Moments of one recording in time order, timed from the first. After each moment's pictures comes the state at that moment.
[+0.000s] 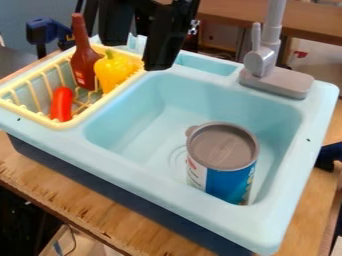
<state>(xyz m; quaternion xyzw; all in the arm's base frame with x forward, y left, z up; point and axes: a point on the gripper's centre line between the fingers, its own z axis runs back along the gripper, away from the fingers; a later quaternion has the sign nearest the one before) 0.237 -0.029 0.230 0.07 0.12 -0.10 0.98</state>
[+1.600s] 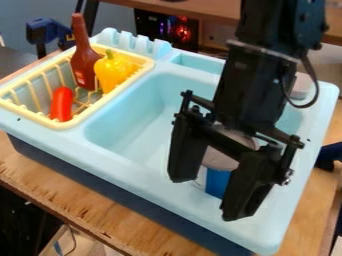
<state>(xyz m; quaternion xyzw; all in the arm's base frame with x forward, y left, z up) 0.187 -0.125 0.159 -0.01 0.21 -0.18 0.96</state>
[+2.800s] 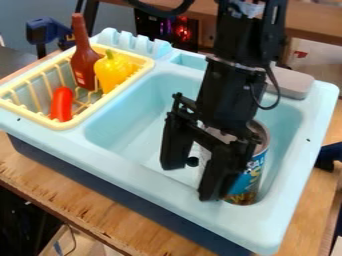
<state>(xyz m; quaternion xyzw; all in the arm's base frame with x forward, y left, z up) 0.221 -0.094 0.133 0.00 0.19 -0.21 0.96</state>
